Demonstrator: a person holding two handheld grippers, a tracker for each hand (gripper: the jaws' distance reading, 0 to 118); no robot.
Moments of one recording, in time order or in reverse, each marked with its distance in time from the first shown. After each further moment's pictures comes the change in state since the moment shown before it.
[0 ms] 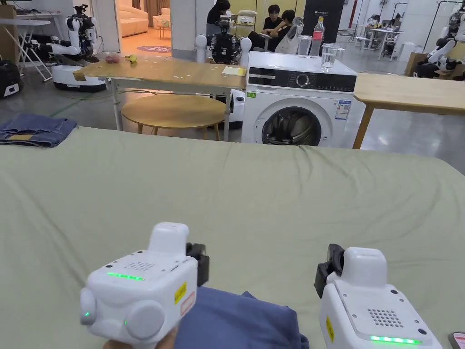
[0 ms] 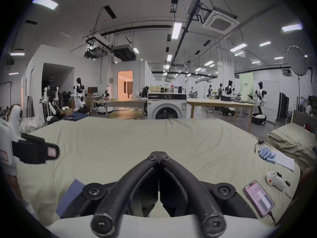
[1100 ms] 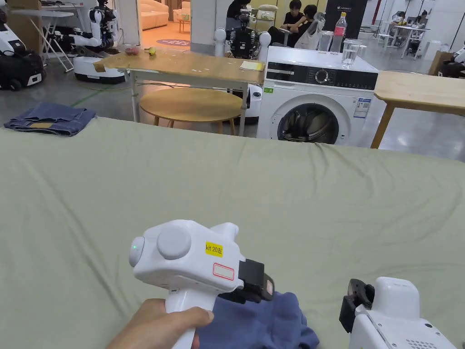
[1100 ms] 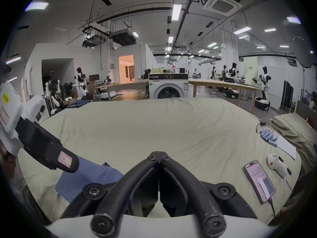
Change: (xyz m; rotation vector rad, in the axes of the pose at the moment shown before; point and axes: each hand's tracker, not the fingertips) left arm 0.022 0.015 -0.062 -0.634 -0.449 0.338; right arm 0.034 -0.025 0.015 -0.194 0.038 -0.034
